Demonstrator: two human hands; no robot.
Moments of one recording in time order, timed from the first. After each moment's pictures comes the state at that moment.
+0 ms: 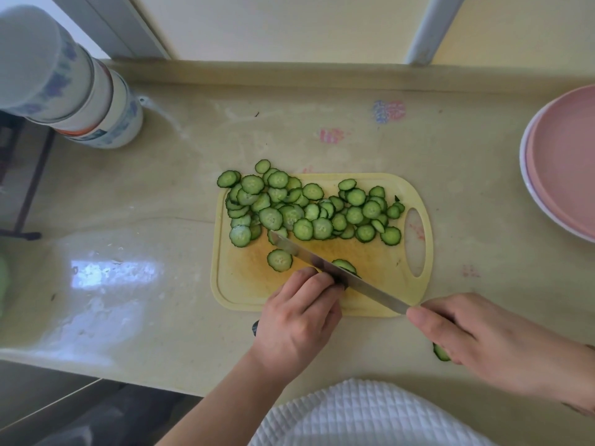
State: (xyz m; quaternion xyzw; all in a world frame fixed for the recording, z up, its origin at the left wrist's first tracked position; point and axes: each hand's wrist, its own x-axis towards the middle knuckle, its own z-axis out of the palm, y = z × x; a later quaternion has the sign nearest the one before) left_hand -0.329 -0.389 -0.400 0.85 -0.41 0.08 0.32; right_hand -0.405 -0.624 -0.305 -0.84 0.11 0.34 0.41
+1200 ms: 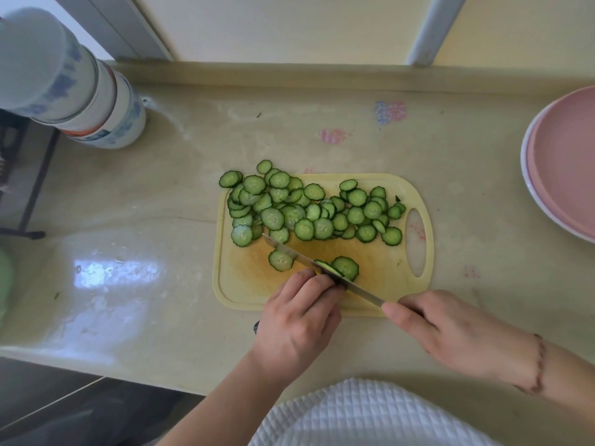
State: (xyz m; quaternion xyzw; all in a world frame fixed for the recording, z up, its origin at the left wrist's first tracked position) left_hand -0.330 -0.386 -0.400 0.85 -0.42 0.08 0.32; right_hand -0.392 -0.606 -0.320 -0.83 0.10 0.37 0.40
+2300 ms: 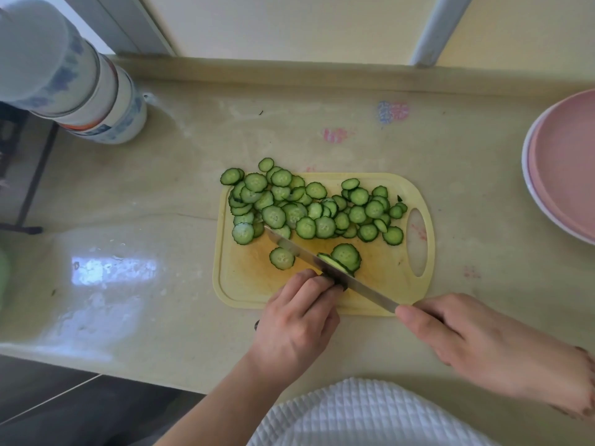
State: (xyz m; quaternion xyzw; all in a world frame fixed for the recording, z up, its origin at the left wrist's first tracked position) left_hand -0.334 -0.382 -0.399 0.85 -0.41 0.07 0.31; right_hand -0.399 -0.610 -0.298 -0.83 0.13 0.36 0.40
